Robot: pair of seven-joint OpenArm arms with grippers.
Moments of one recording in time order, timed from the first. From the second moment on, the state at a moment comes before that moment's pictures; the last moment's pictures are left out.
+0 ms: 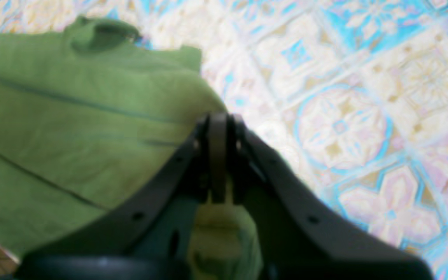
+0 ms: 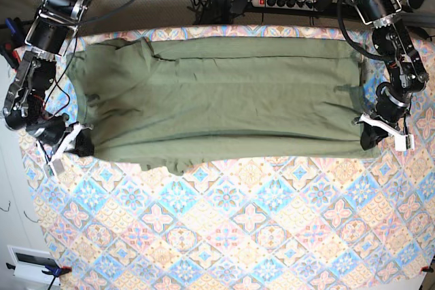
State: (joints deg) left arm 3.5 -18.6 -30.8 88.4 -39.3 -25.8 42.9; right arm 9.2 23.8 24.7 81.8 41.9 41.1 -66.6
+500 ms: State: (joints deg) left arm 11.6 -18.4 -32.8 90.8 -39.3 -26.2 42.9; right arm 1.8 24.3 24.7 81.9 41.3 40.9 -67.1
